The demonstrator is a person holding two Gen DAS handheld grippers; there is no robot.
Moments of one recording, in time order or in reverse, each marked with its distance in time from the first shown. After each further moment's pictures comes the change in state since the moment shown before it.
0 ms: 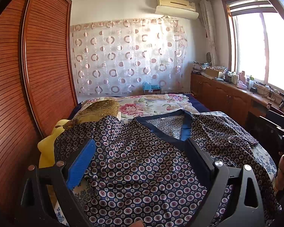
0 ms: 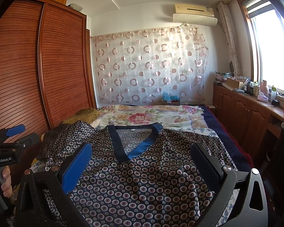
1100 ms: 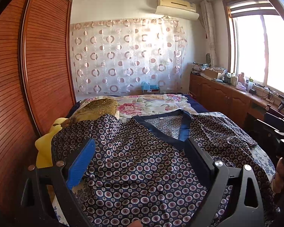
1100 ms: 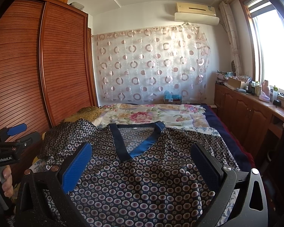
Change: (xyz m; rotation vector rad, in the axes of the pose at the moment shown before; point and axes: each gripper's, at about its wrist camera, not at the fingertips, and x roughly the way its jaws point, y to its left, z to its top) left arm -0.004 -0.007 0.011 -0.015 -0.007 -0.002; right arm 0.007 0.000 -0.003 -0.002 0.012 0.011
